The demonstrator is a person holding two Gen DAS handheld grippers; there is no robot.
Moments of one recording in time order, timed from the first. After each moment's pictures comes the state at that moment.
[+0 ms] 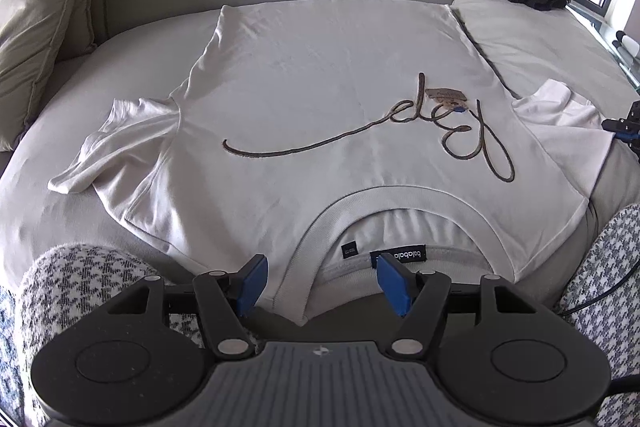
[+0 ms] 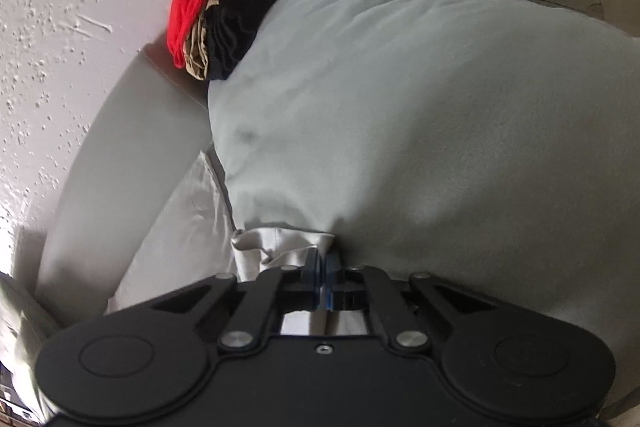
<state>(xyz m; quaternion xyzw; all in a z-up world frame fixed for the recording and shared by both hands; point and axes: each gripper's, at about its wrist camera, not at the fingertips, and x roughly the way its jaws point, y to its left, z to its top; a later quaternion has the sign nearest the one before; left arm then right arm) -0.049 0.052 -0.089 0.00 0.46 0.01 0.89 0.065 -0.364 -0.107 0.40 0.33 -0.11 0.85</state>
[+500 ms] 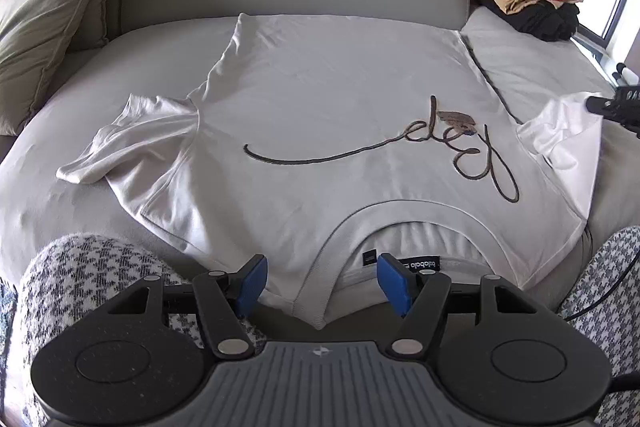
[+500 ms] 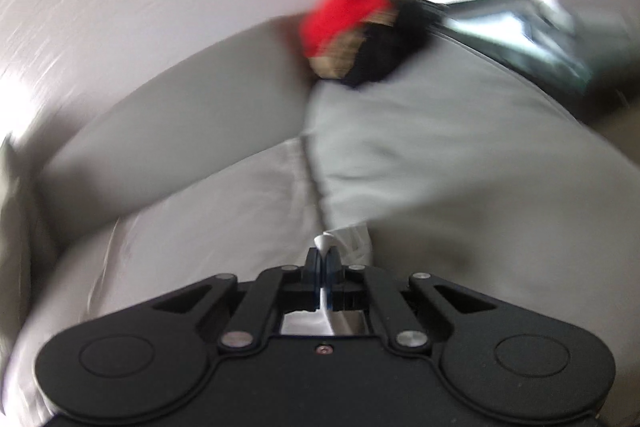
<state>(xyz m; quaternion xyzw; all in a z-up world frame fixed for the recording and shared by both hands) -0.059 0.075 -0.087 -0.03 0.44 0.01 0.90 0.069 -0.236 -0.037 0.14 0.30 -0.01 0.94</state>
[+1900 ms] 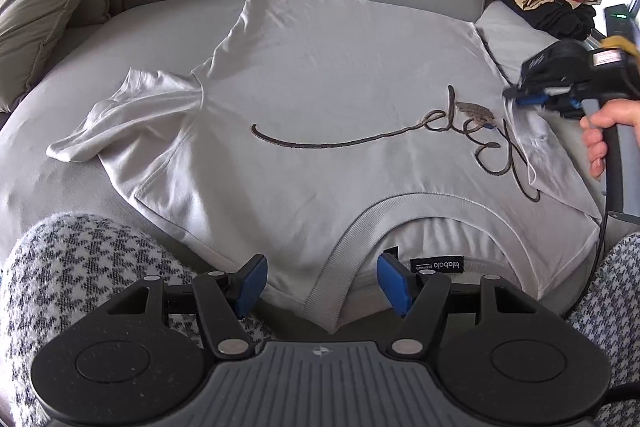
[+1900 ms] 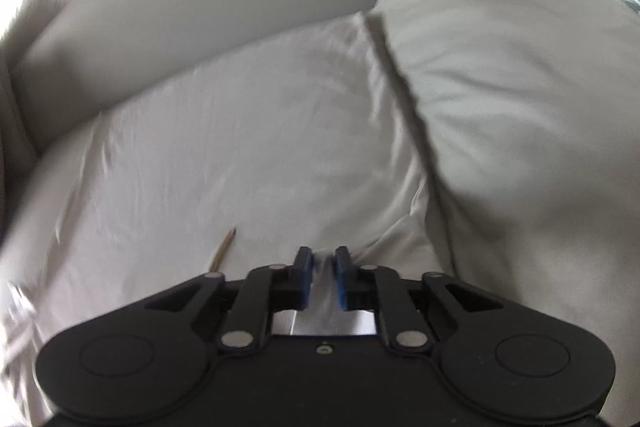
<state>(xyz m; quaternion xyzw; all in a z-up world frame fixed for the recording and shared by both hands) -0.047 0.087 -0.105 -0.05 0.46 0.02 0.89 0.184 -0.191 -0.099 0.18 0.42 0.01 0.89</state>
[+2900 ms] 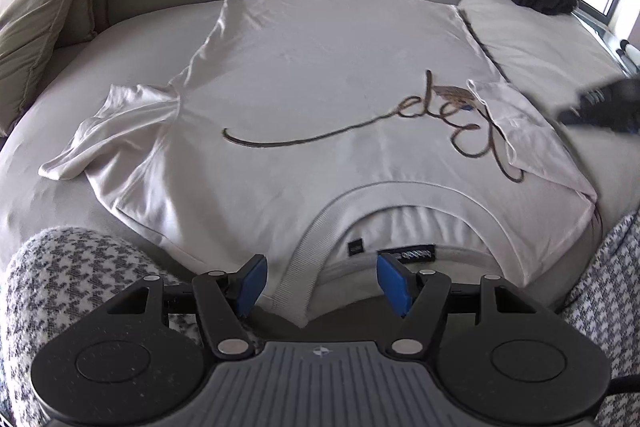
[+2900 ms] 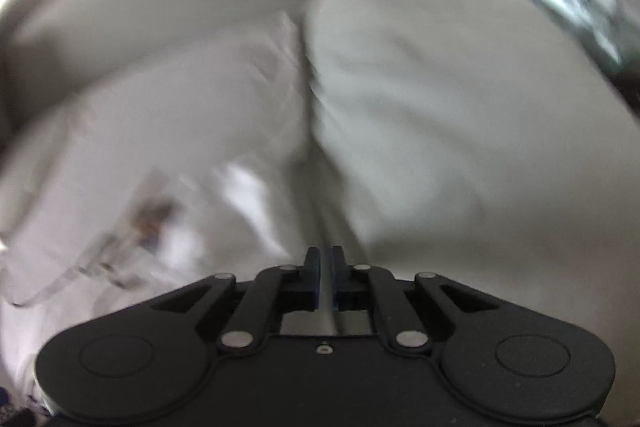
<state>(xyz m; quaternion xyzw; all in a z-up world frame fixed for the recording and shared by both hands) -0.047 0.055 -0.100 -0.01 0.47 0.01 0.89 0.117 -0.227 -0.076 0.10 0.43 -0.01 0.90</state>
